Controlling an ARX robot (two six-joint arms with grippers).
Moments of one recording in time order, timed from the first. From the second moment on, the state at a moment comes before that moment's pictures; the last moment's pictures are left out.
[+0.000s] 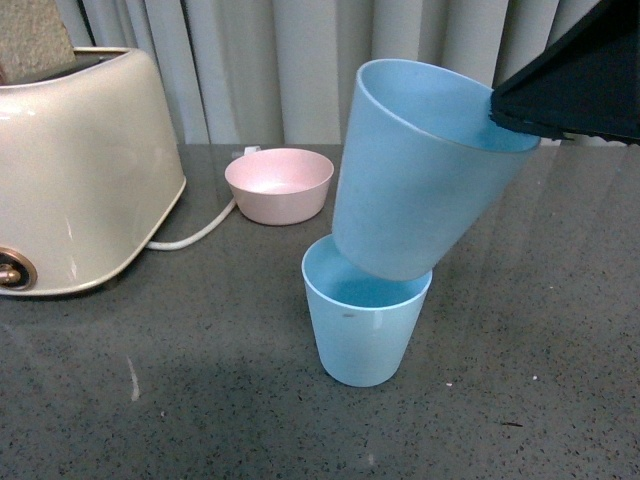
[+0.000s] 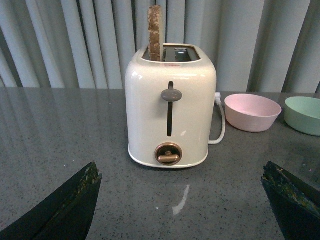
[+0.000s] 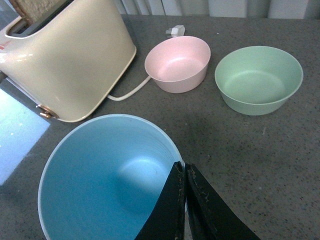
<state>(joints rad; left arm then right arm) 0.00 0.01 0.01 0.00 0.00 -0.01 0.39 1.23 0.80 -0.01 -0.16 0.19</state>
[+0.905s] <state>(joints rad) 0.00 0.01 0.01 0.00 0.00 -0.01 0.39 1.37 0.88 -0.02 -0.14 0.18</state>
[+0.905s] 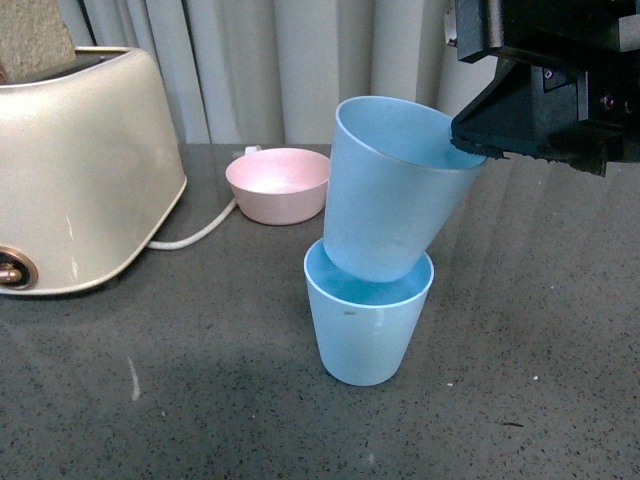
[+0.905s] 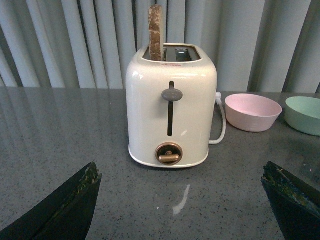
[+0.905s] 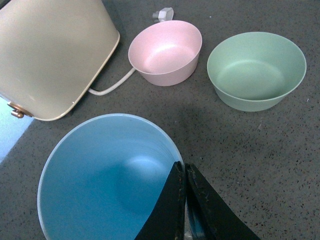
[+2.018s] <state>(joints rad) 0.00 0.01 0.01 0.00 0.00 -0.01 0.13 0.78 0.32 0.38 0.12 0.26</state>
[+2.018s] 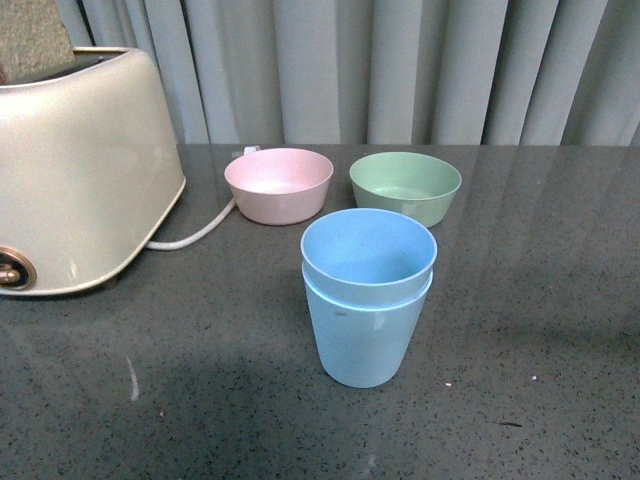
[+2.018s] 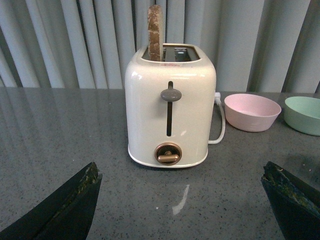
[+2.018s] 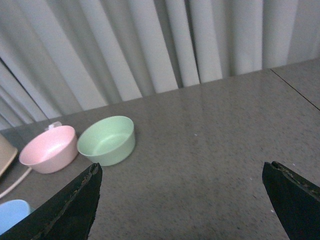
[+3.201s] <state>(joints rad) 0.00 0.01 0.01 0.00 0.00 -0.01 0.00 0.18 0.01 0.18 0.00 0.01</state>
